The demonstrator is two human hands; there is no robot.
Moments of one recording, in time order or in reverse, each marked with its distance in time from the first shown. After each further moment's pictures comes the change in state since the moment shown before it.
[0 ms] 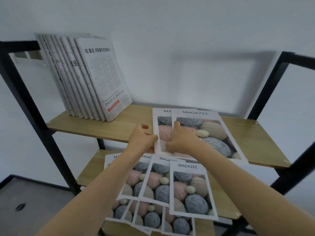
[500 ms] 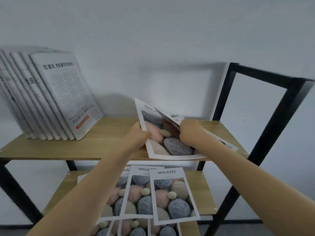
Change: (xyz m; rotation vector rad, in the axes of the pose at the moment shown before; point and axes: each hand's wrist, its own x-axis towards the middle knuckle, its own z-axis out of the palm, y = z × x) left_hand -0.004 0.062 0.039 -0.128 -0.311 0.065; right_hand -0.030 0.060 -0.066 -0.134 0.259 0.127
